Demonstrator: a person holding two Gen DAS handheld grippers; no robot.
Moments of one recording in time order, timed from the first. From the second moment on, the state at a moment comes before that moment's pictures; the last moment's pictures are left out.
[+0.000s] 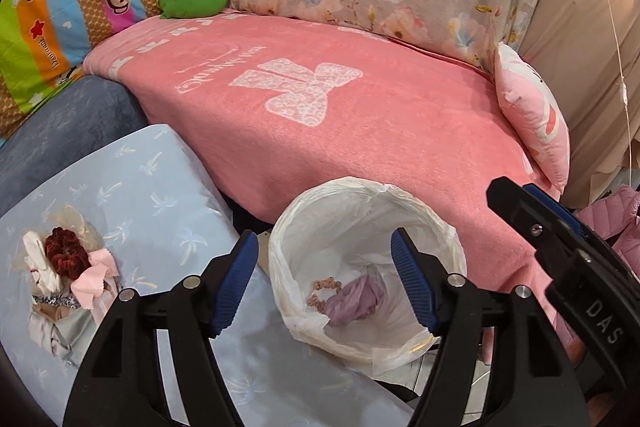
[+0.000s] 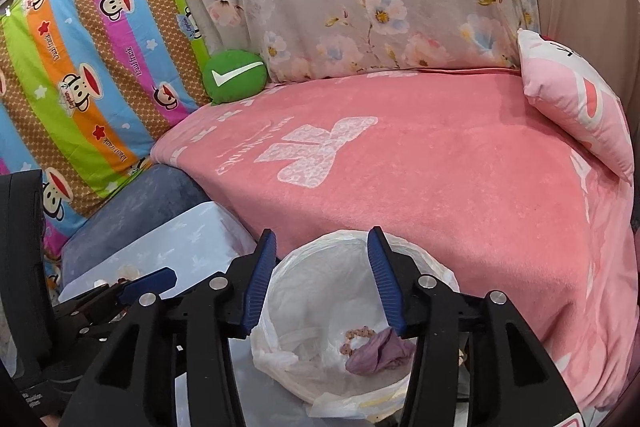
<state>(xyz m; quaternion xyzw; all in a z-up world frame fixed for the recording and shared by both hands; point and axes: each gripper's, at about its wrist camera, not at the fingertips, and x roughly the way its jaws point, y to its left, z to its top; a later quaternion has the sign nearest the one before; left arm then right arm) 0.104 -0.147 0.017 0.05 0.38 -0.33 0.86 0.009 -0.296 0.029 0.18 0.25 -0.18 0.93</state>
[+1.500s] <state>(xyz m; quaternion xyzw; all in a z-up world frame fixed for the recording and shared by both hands) 0.137 0.060 -0.040 -0.05 0.44 -0.11 0.89 0.058 -0.137 -0.016 0.12 0.34 -0.07 0.93</state>
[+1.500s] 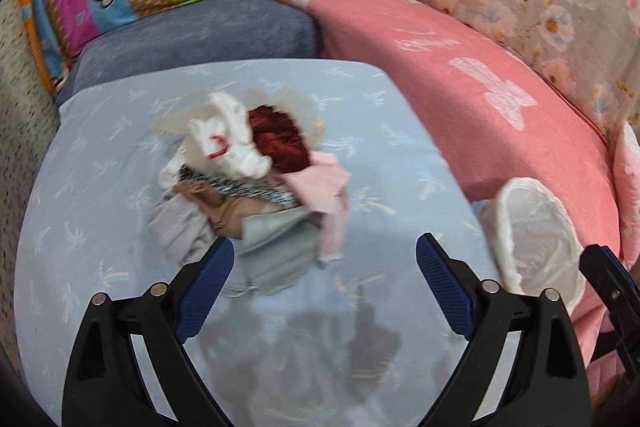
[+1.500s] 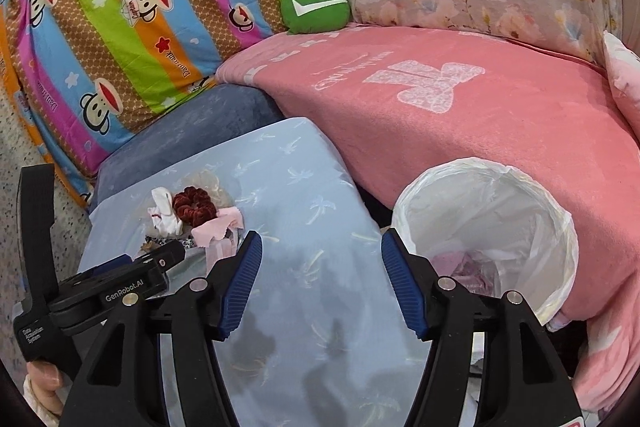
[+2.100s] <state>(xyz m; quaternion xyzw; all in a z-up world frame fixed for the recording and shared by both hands) 0.171 0.158 -0.090 -0.13 0.49 -0.04 0.86 0.124 -0.040 -0.071 0.10 0.40 0.01 0.91</state>
